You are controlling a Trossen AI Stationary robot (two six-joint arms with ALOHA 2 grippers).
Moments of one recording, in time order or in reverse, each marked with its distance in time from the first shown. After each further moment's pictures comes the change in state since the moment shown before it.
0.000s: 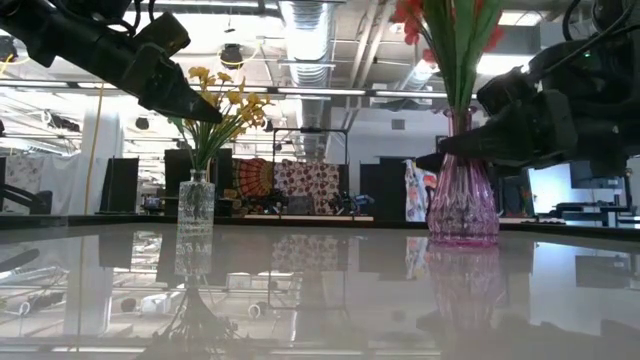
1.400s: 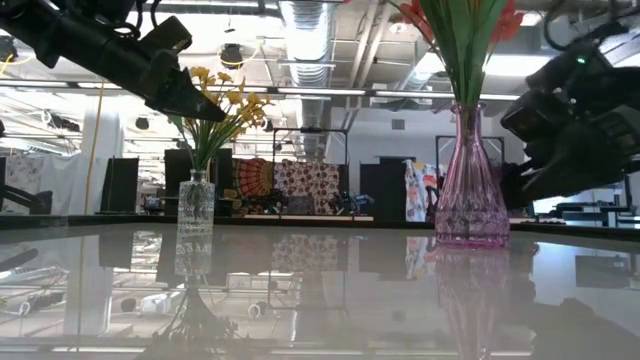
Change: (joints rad) left arm 0.049 0.000 0.000 0.033 -0.051 0.019; right arm -0.074 -0.549 -0.040 -0.911 -0.234 -0.028
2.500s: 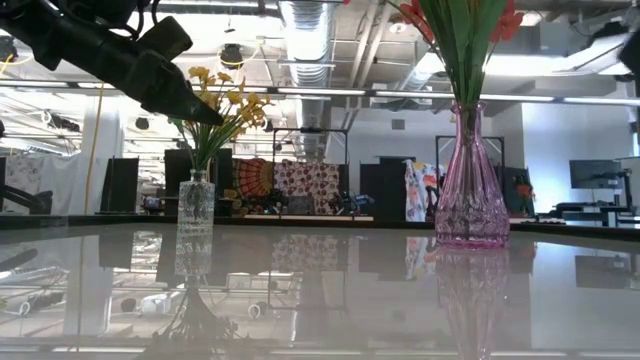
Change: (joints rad) left arm 0.007 0.000 0.000 -0.035 0.119 0.055; right arm 0.775 0.209 0.607 -0.935 0.086 0.863
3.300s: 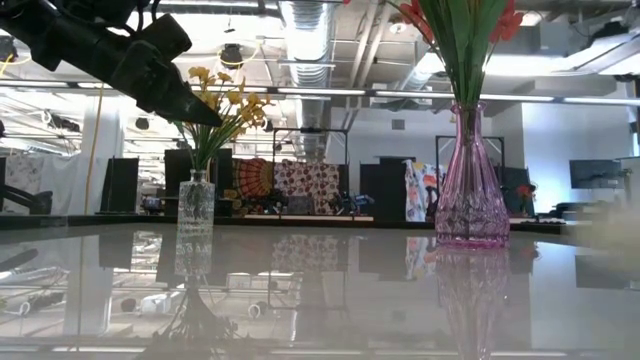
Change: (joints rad) left arm -0.014 0.000 0.000 -0.017 0.074 -0.071; right arm 0.220 0.302 0.342 -0.405 0.256 -0.073
